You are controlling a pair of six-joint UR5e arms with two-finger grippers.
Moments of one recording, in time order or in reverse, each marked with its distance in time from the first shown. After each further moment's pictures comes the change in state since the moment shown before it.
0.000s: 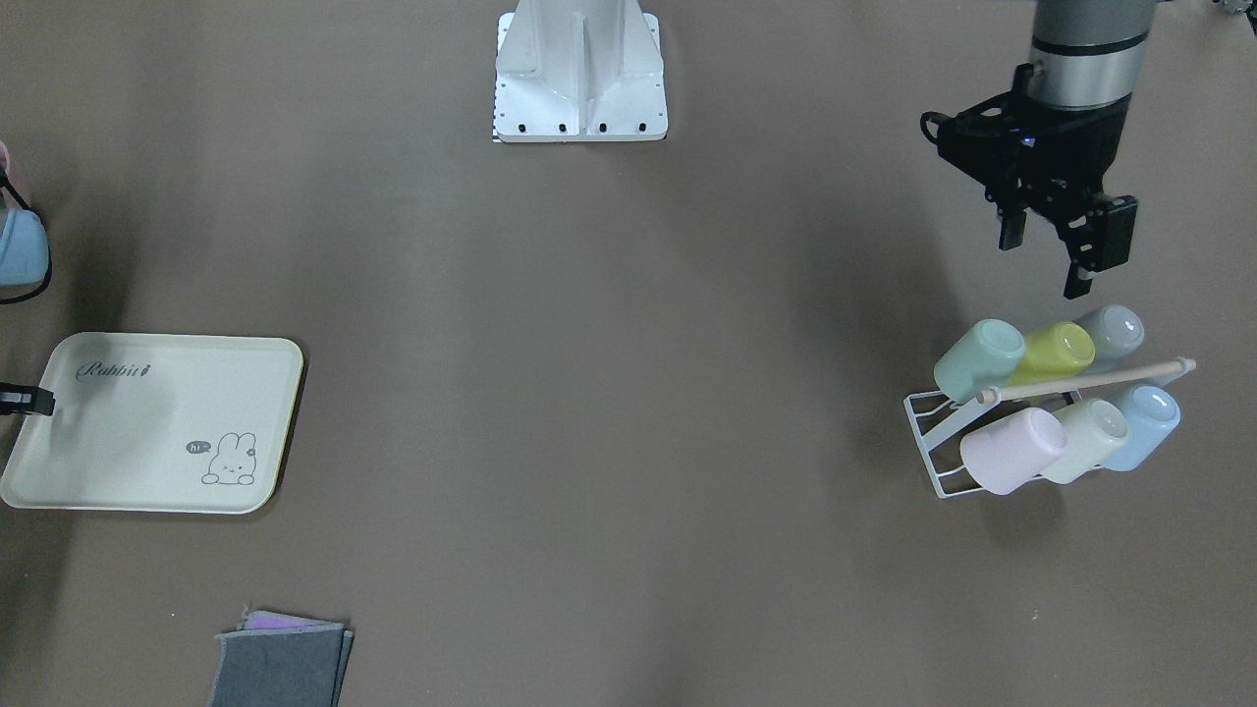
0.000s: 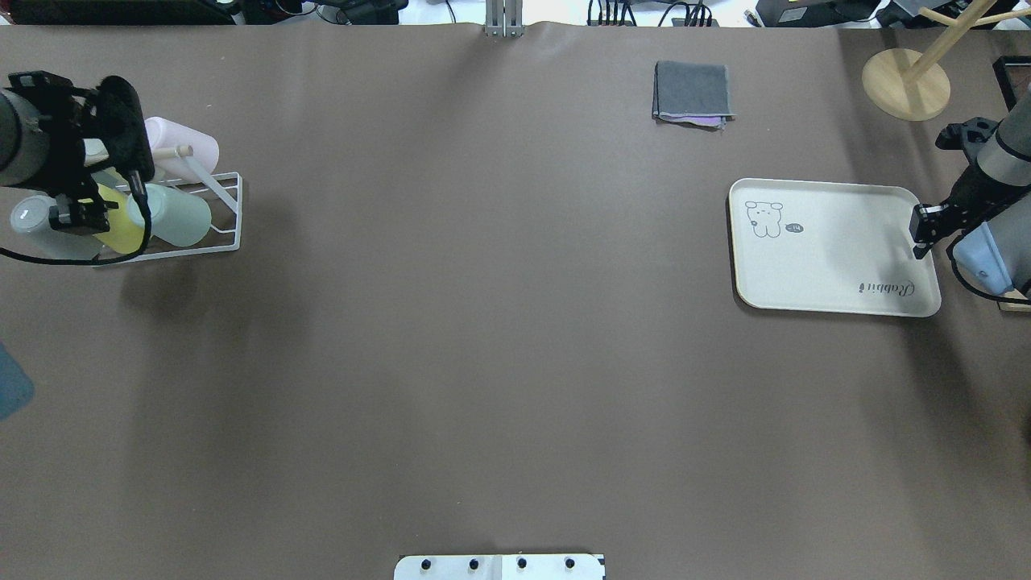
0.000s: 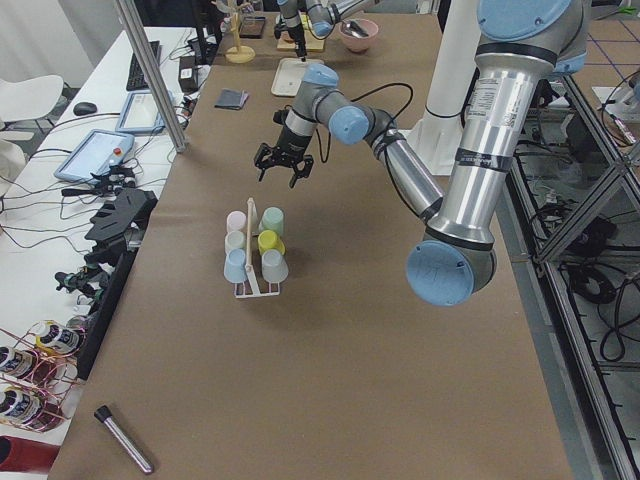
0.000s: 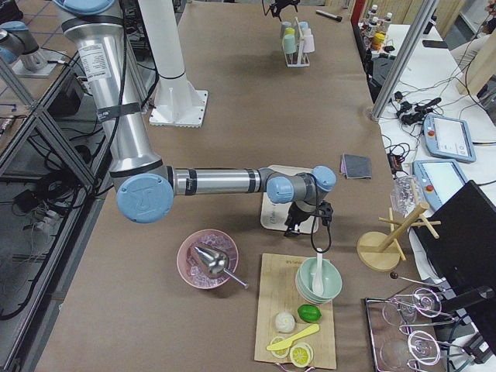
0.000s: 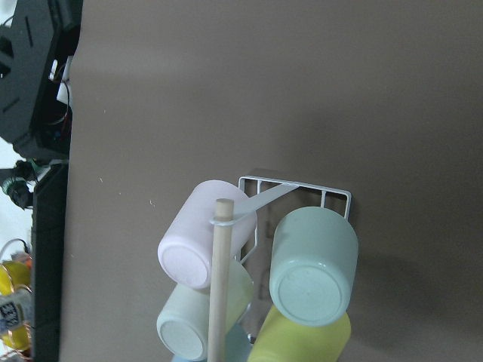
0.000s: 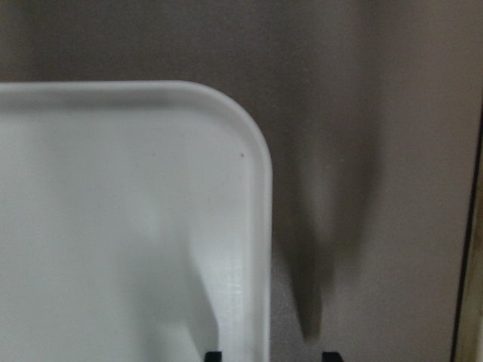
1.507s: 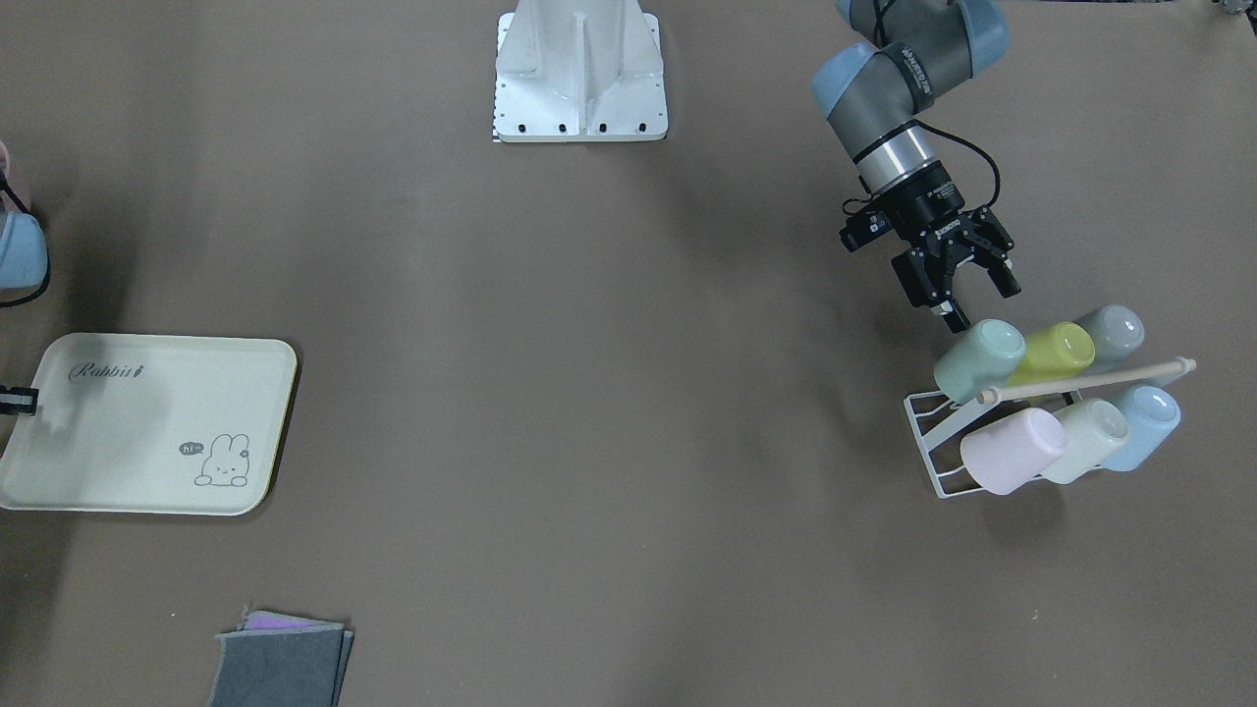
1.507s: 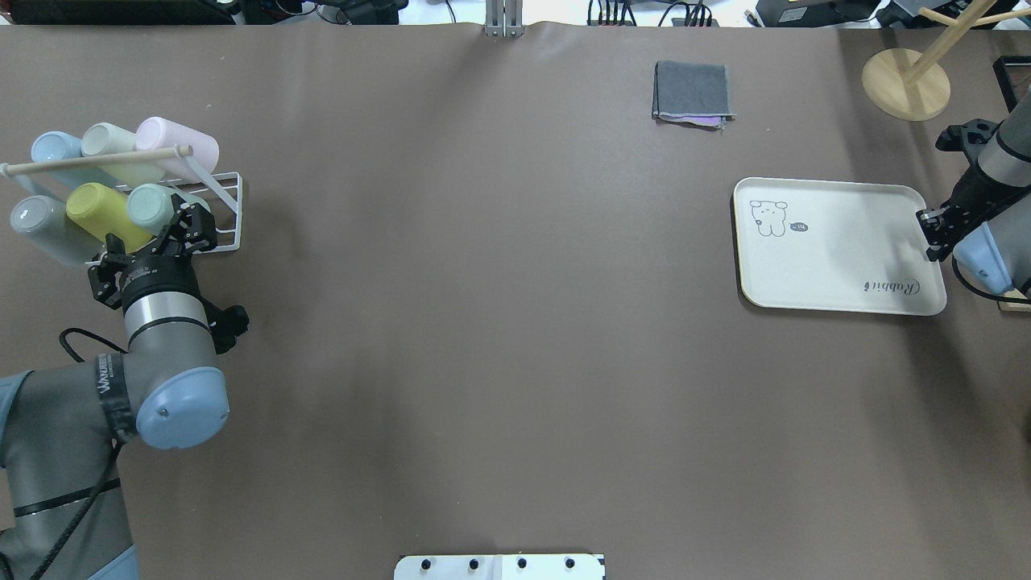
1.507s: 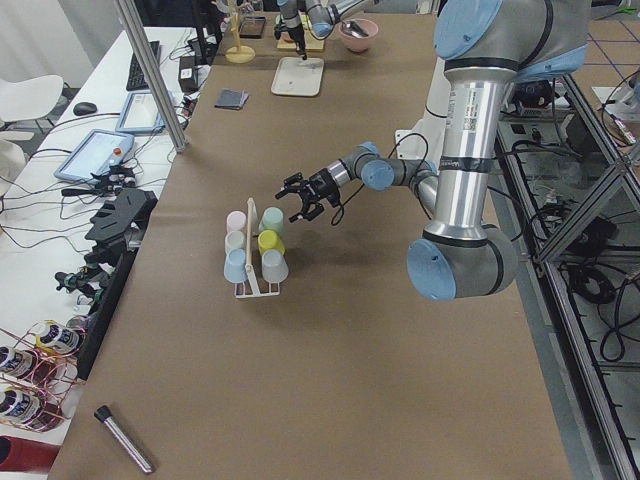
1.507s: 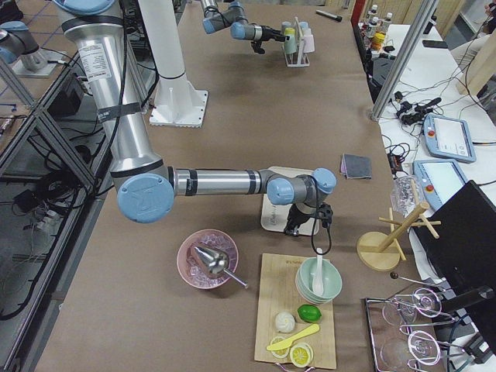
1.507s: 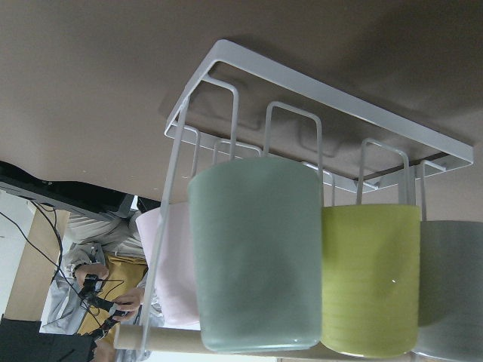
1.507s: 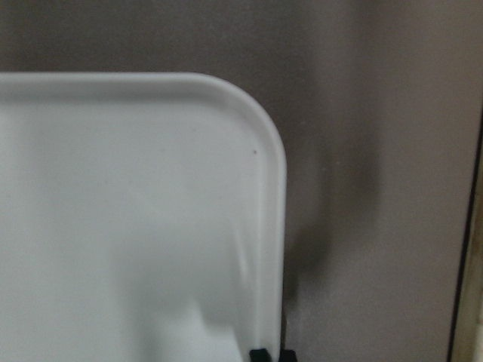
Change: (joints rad) left arm 0.434 0.106 0.240 0.008 0.928 0.512; right arm 0.003 0.002 -0.011 0.006 0.002 -0.026
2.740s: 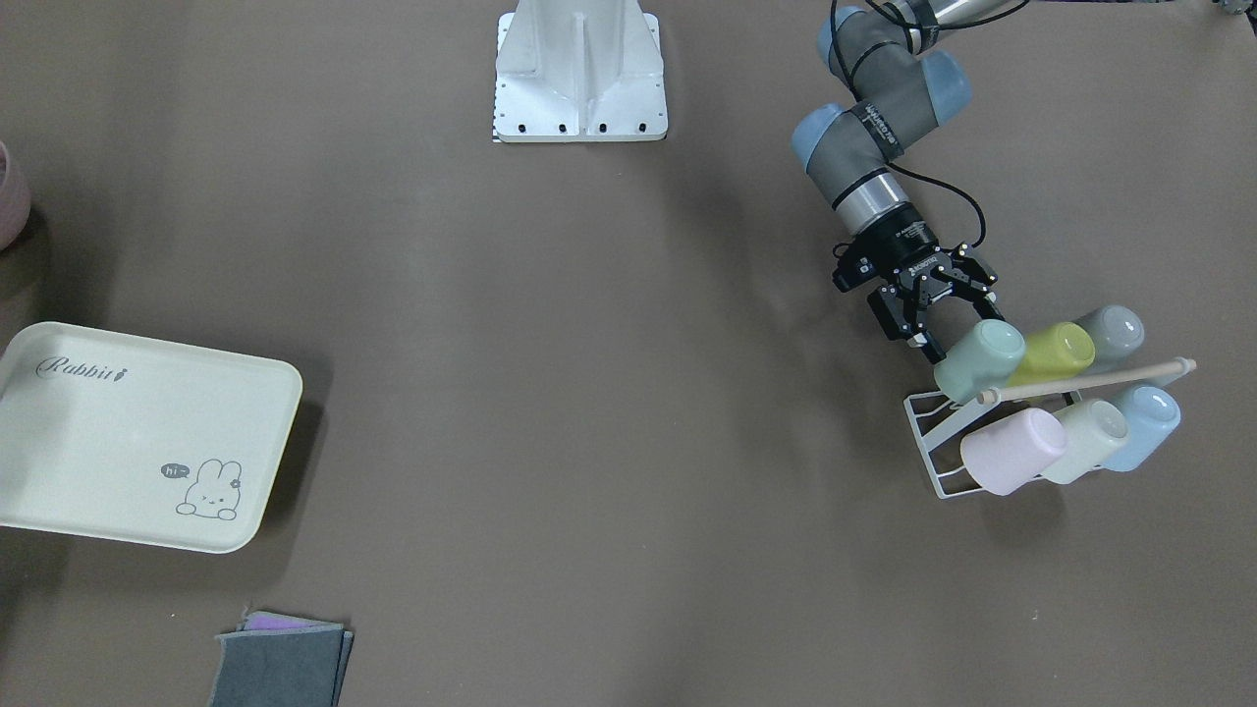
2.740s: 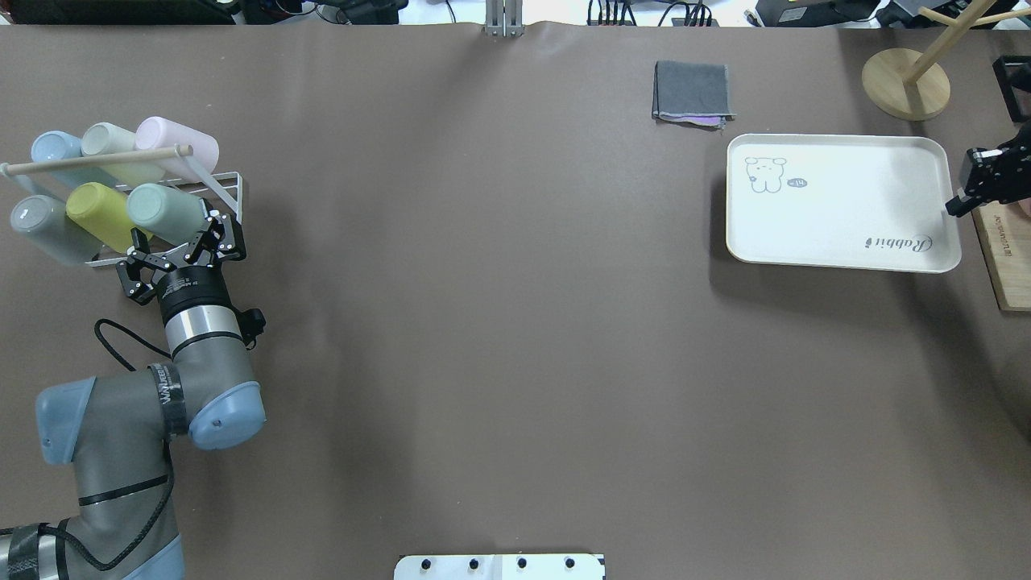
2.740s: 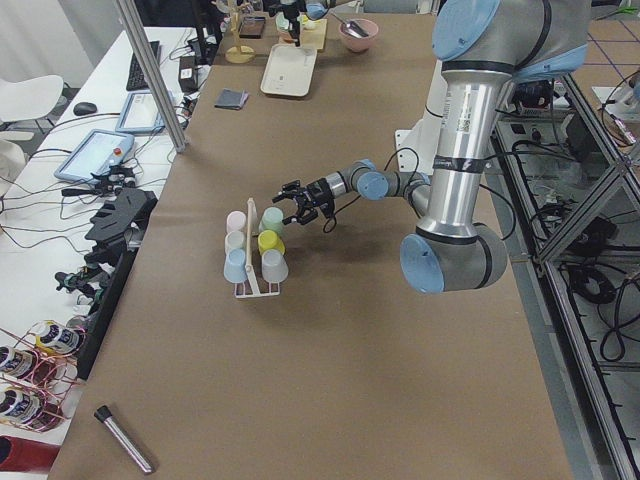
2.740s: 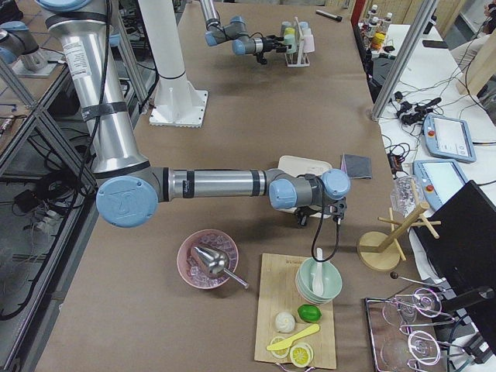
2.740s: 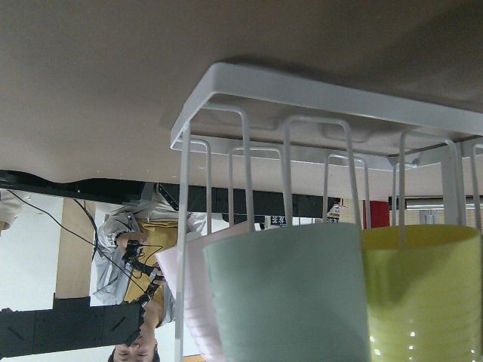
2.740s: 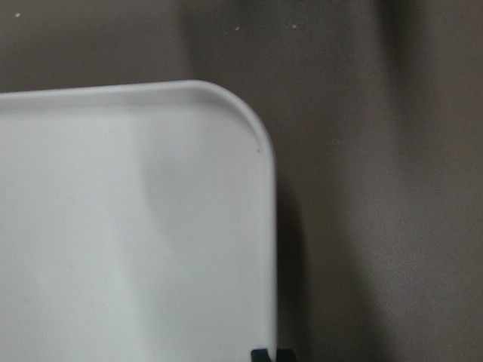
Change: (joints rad) left arm 0.023 -0.060 0.186 0.000 0.168 -0.018; right arm 0.177 -0.016 0.071 0.014 0.330 -0.015
